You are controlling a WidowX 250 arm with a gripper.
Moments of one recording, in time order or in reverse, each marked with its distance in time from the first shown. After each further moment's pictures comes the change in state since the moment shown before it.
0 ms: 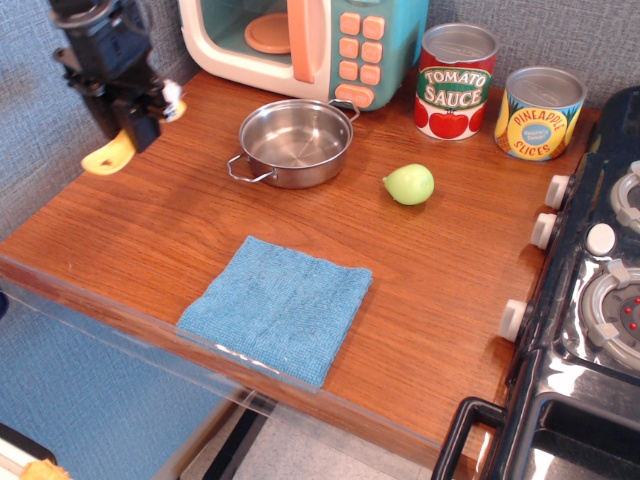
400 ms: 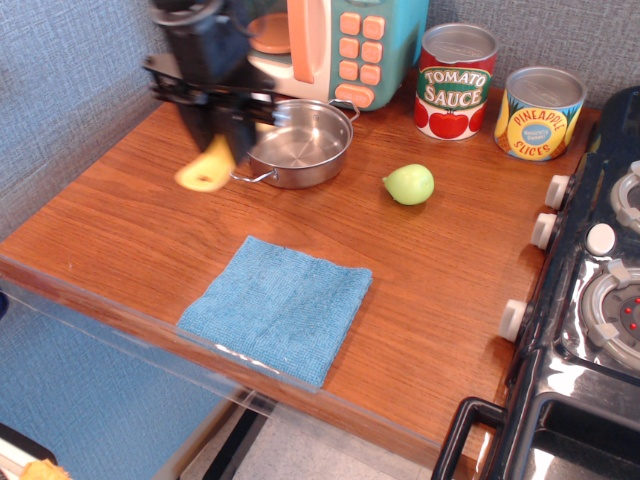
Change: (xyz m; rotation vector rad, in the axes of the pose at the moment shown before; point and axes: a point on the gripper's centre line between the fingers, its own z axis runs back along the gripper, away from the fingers) arm 0.009 -0.085 0.024 -0.072 0.000 0.049
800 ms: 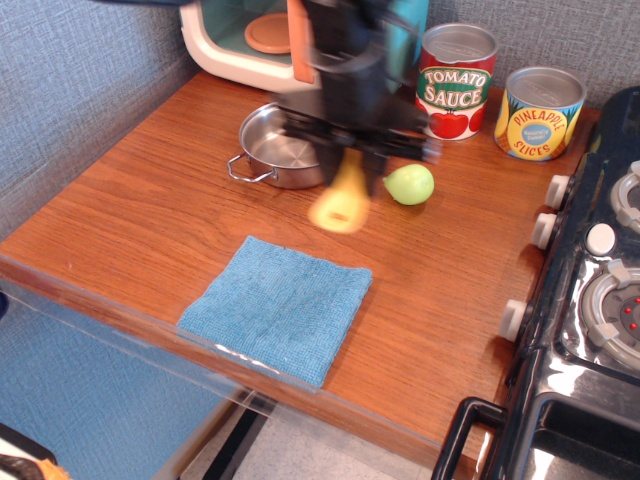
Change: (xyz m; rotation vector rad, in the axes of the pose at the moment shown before) arm 0.010 -0.094 -0.007 0.002 -0.063 0.088
